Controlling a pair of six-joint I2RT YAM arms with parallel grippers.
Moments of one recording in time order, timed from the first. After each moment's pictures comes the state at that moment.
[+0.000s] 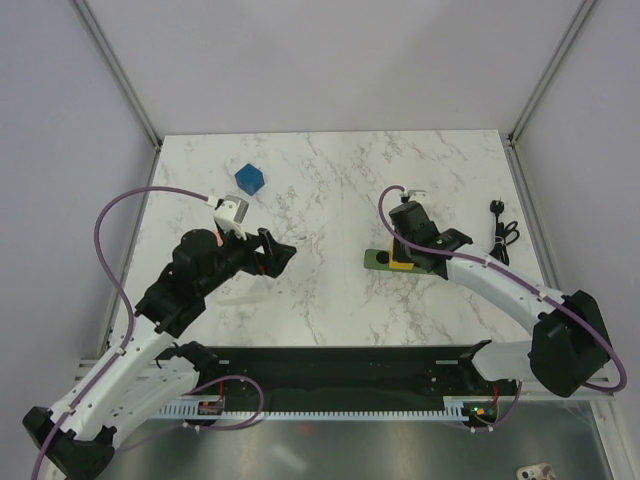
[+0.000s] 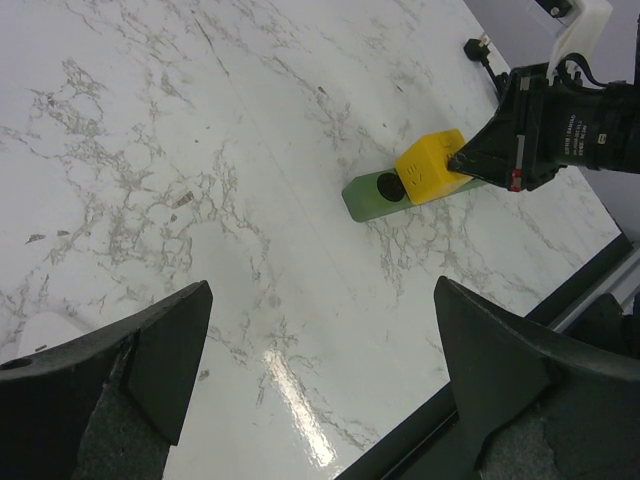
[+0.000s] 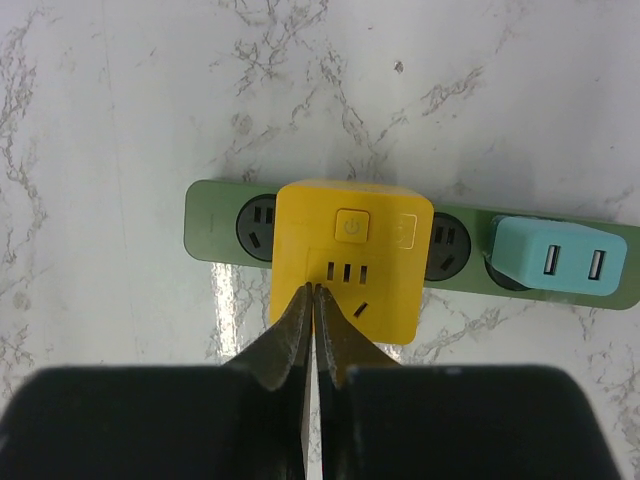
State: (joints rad) left arm -0.57 0.69 0.74 -0.31 0.08 -0.35; right arm 0.58 1.32 0.89 -0.47 0.33 0.53
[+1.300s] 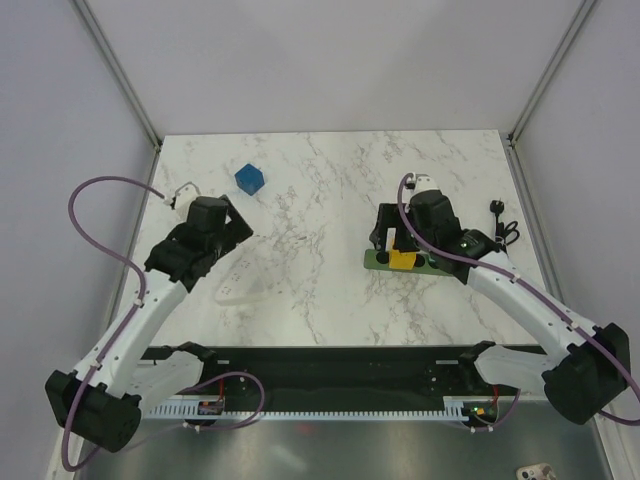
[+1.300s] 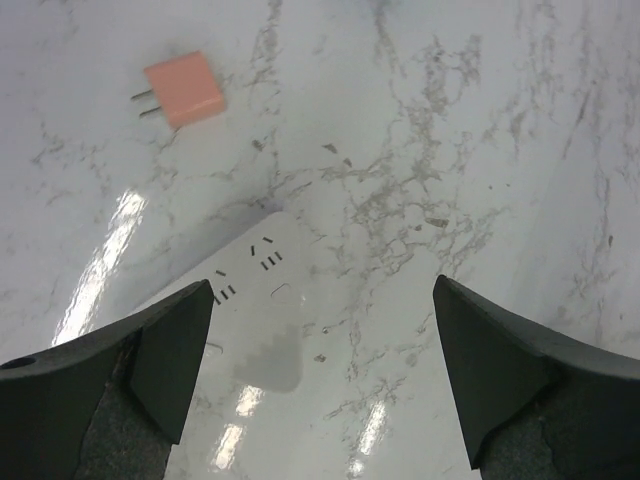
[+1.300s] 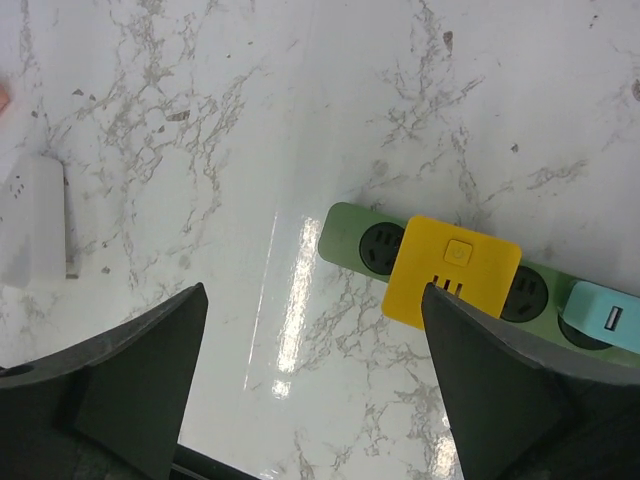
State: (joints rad) left arm -0.40 0.99 0.95 -0.67 -0.41 -0.76; right arm 0.54 1.16 0.95 -0.44 0.08 0.44
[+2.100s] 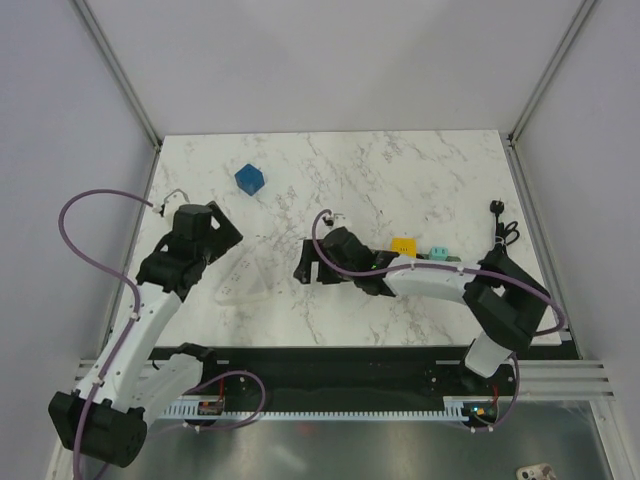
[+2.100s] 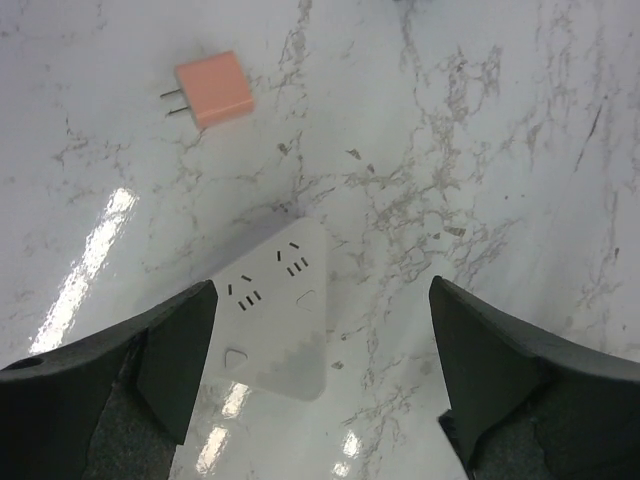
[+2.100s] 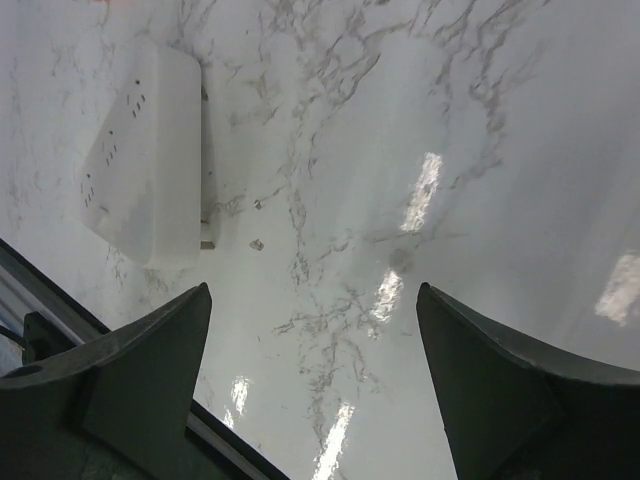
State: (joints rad) left arm -0.26 0.93 0.87 -0.68 -0.33 -0.77; right arm 0.91 1.62 0.93 0.04 0.06 0.77
